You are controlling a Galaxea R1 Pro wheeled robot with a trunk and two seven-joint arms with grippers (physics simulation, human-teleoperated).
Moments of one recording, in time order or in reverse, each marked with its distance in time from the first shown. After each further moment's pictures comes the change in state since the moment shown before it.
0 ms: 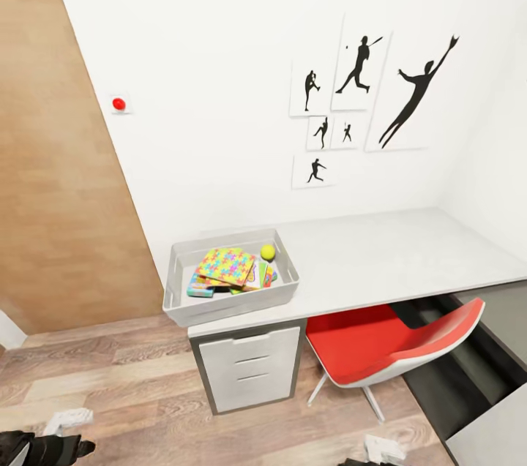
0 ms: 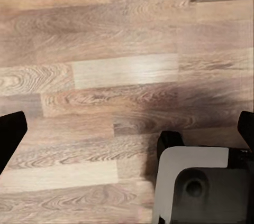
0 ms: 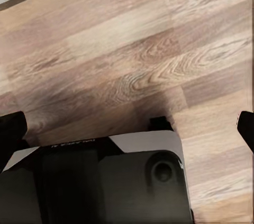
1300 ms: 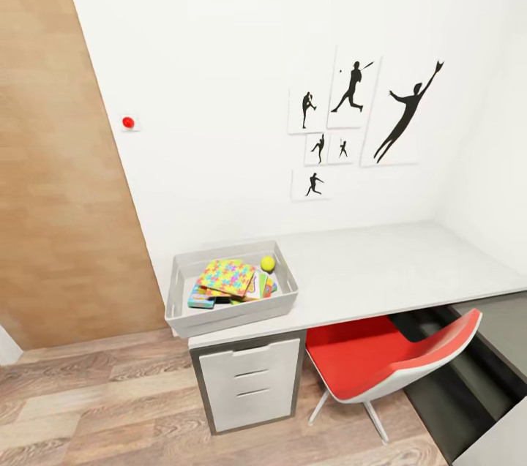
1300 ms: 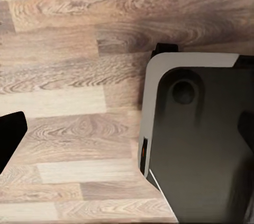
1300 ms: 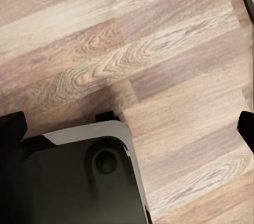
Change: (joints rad) left arm 0.296 -0.257 0.002 0.206 0.005 -0.307 0.371; right arm 0.000 -0.003 0.022 0.746 0.037 -0.802 -0.002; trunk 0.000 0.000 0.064
